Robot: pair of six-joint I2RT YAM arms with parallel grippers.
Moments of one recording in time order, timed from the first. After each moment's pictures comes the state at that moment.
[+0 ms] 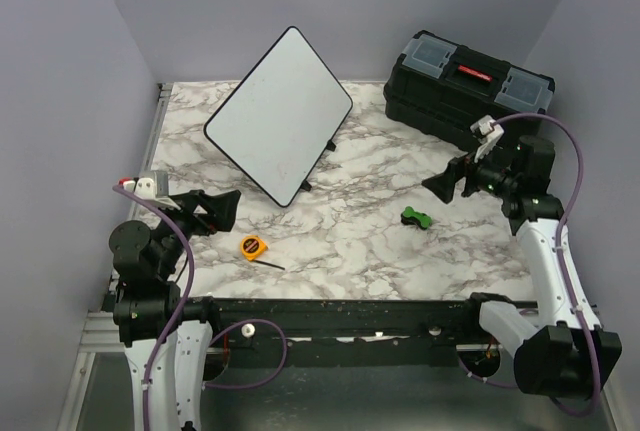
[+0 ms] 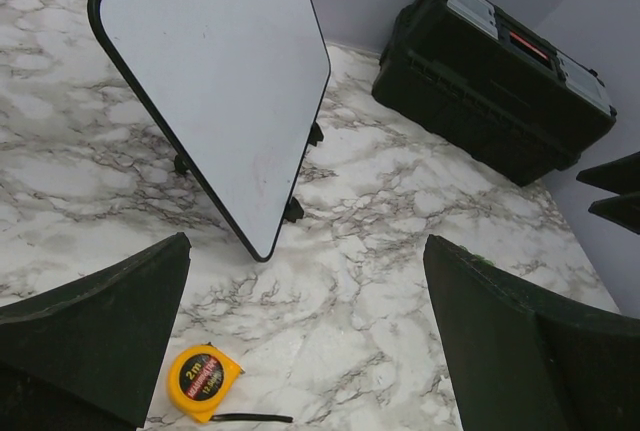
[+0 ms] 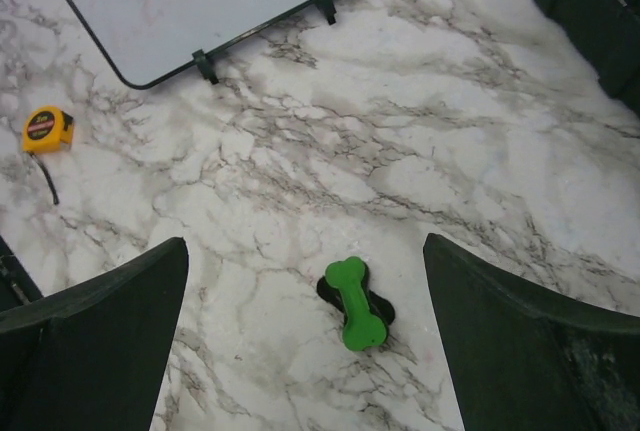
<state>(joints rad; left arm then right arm) 0.10 0.32 0.74 -0.47 0.43 -0.45 -0.12 0.97 0.83 -0.34 -0.79 -0.18</state>
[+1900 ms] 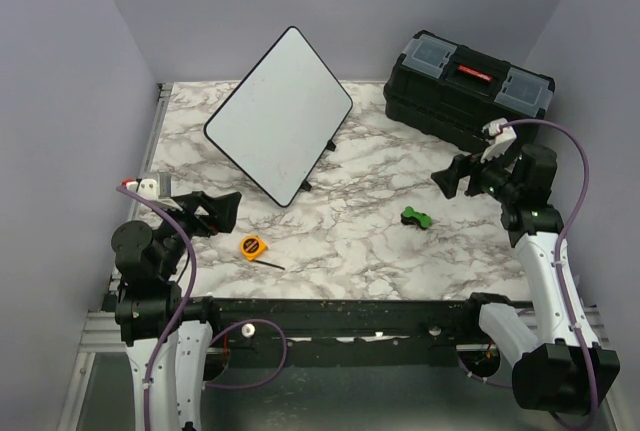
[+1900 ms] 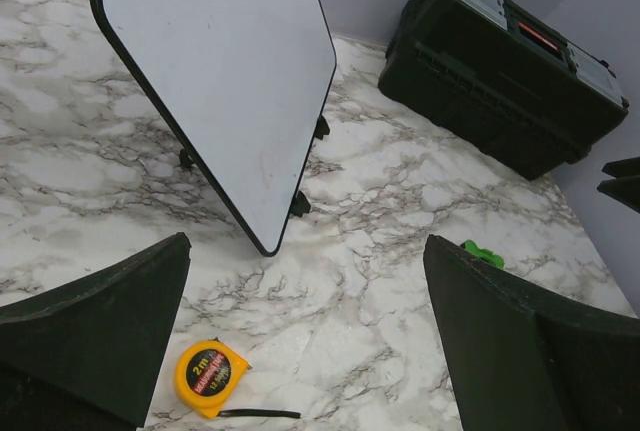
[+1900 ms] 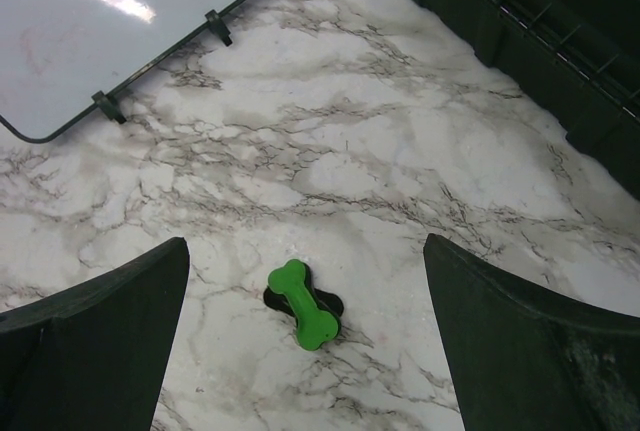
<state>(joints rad) 0.10 0.31 0.72 -0.47 0.43 -0.43 -0.12 0.91 0.77 -0.27 -0.58 -0.09</state>
